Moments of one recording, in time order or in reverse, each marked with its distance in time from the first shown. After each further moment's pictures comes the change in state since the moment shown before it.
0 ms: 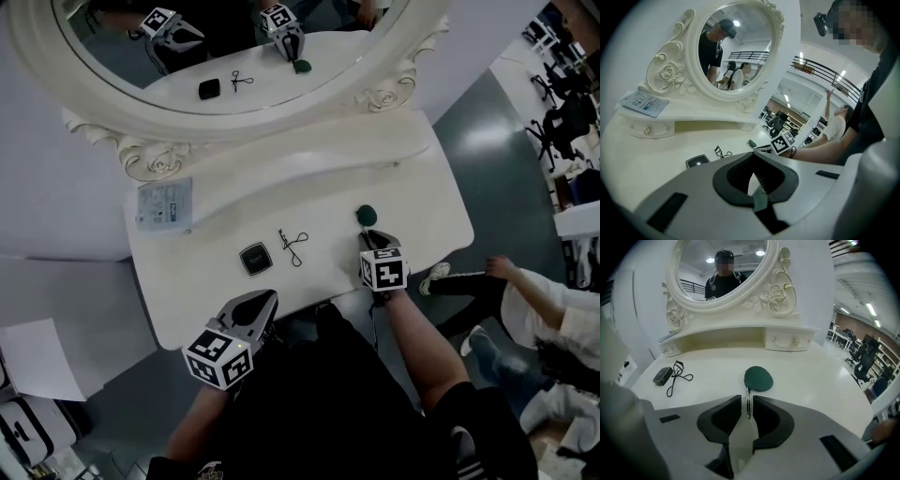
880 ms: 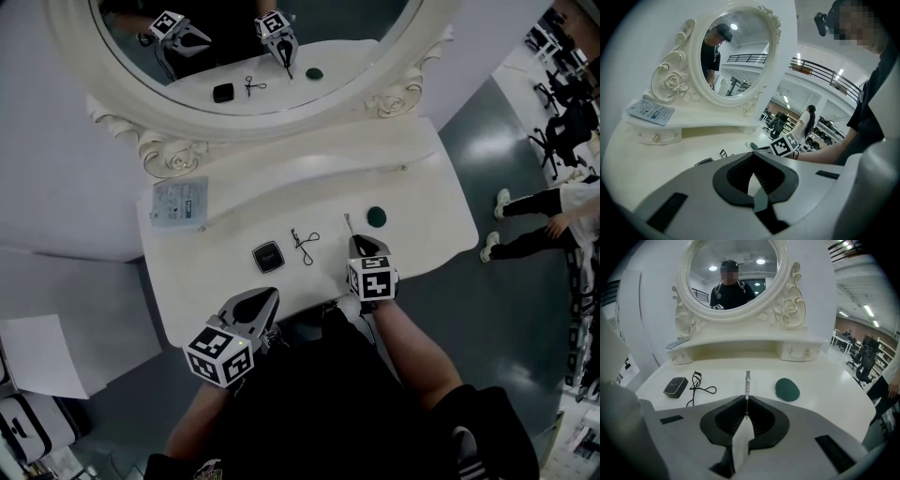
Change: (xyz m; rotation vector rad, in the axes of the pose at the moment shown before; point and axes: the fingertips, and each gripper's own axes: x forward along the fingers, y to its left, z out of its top) left arm -0.027 0.007 0.008 0.028 -0.026 0.010; right arm -0.014 0.062 0.021 -0.003 -0.088 0.011
